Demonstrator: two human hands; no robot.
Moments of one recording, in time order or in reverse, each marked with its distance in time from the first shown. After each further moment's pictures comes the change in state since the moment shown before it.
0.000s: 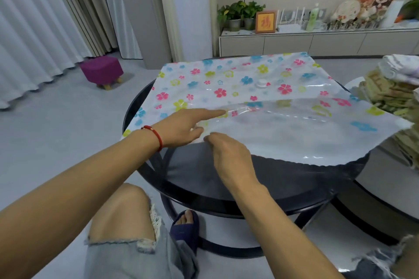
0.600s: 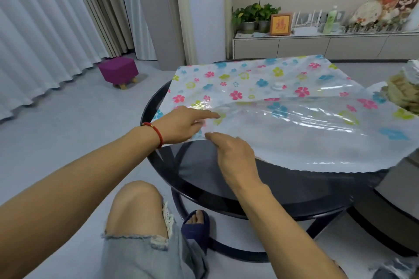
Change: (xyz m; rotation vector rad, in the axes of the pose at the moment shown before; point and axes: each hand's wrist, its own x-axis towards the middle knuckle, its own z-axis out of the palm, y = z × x) left_hand -0.025 -0.014 -0.024 0.038 0.002 -0.126; right_hand 0.009 -0.024 0.012 0.059 0.029 -0.032
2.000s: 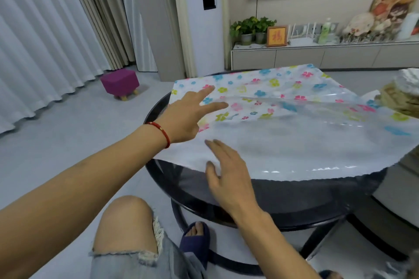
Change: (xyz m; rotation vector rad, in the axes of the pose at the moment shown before) left_hand 0.014 0.018 -0.026 0.469 0.194 0.102; right_hand -0.031 -0.013 -0.001 0.281 0.108 -0.002
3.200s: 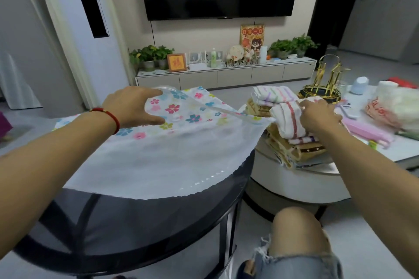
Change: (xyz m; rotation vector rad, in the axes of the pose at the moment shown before) left_hand 0.139 0.099 -0.074 -0.142 -0.015 -0.060; right_hand 0.016 0.203 -0.440 -0.939 0.257 0.921
